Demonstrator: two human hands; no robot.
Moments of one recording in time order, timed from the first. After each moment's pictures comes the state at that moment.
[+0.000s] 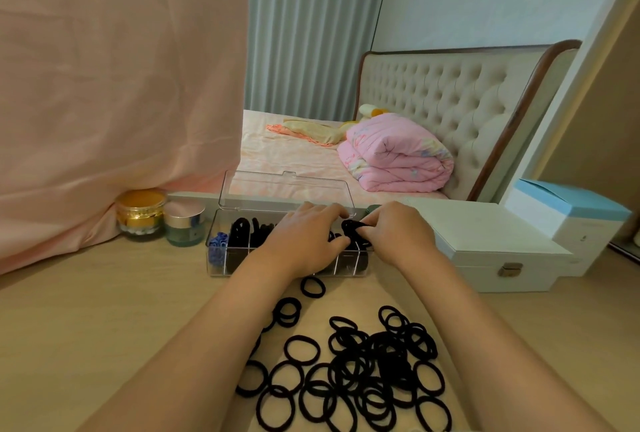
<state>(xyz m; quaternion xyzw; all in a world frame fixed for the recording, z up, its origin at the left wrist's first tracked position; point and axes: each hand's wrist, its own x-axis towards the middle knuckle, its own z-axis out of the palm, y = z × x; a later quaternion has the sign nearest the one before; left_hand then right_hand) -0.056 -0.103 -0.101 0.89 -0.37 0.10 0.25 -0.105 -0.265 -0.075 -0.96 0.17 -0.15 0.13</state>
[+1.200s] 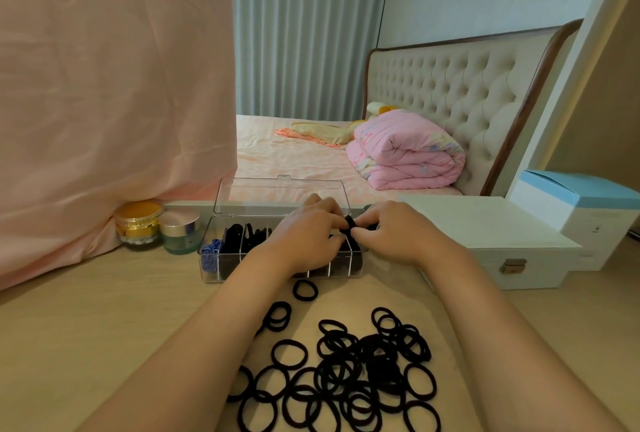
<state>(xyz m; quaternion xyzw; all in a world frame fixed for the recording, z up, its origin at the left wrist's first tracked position) -0.045 -0.124 -0.094 0.88 -0.41 0.08 0.21 -0.115 -0.292 -0.065 -0.98 0.00 -0.08 0.19</state>
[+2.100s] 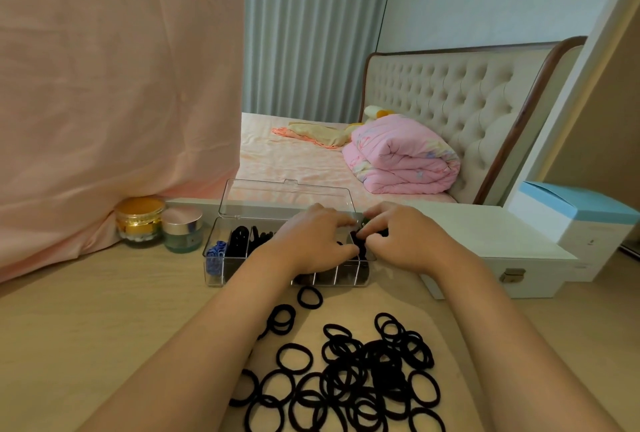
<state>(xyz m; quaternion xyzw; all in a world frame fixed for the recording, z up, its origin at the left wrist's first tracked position) -0.048 -0.121 -0.089 0.89 -0.38 0.04 0.23 -0.121 -0.292 -0.060 -0.98 0.01 -0.08 0.17</state>
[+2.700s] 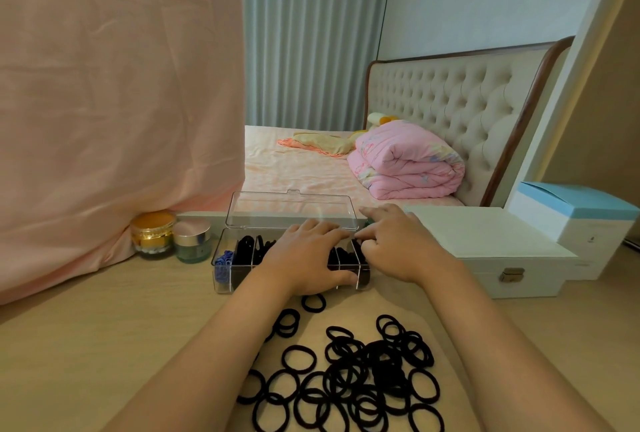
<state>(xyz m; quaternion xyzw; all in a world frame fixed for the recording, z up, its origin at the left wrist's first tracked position) -0.063 -0.106 -0.098 0.90 -0.41 0.10 0.10 -0.127 -0.276 -0.059 -1.00 0.00 -0.05 0.06</state>
